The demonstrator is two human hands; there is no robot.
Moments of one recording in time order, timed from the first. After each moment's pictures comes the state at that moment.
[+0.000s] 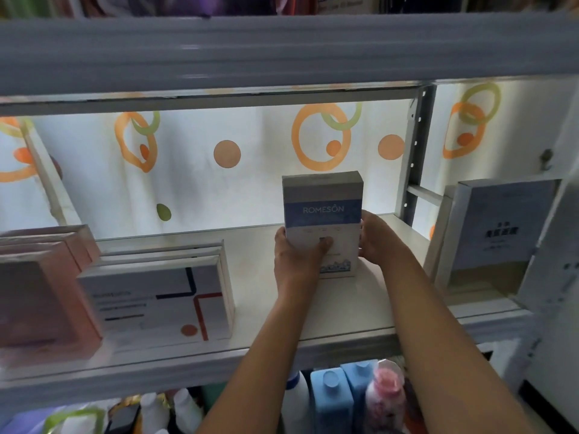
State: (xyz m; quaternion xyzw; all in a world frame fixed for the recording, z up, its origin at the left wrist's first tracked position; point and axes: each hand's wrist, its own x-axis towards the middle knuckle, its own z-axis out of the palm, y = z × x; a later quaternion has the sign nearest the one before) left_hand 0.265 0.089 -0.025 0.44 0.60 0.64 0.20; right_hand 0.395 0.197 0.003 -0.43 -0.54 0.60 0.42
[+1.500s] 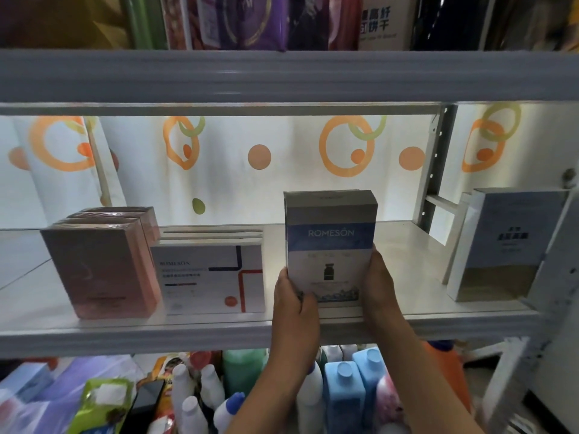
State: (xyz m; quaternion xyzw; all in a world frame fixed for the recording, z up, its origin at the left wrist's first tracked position) left_hand 0.261 -0.055 -0.044 0.45 0.61 0.61 0.23; right_hand 0.356 0.034 -0.025 -0.42 -0.54 0.50 0.53
